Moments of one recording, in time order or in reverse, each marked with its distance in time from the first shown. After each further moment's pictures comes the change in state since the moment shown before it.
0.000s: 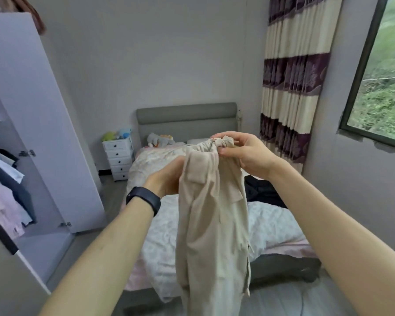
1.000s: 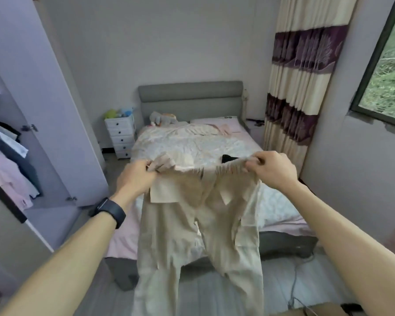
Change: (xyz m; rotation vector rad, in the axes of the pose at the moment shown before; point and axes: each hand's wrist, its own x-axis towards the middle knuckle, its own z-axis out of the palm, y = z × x) left_hand -0.049 -0.069 -0.076 1.210 0.850 0.230; right_hand -0.057 0.076 -0.047 -1.166 0.437 0.136
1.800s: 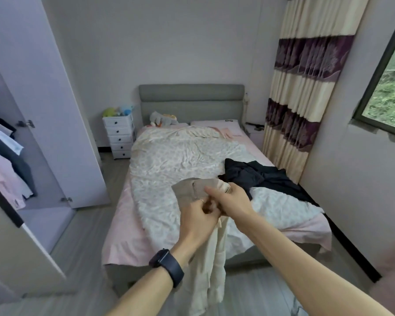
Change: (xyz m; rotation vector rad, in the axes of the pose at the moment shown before) left_hand -0.076 0.019 0.072 -0.581 -0.183 -0.030; right_hand -0.042 -0.109 0.134 0.821 -0.336 0.396
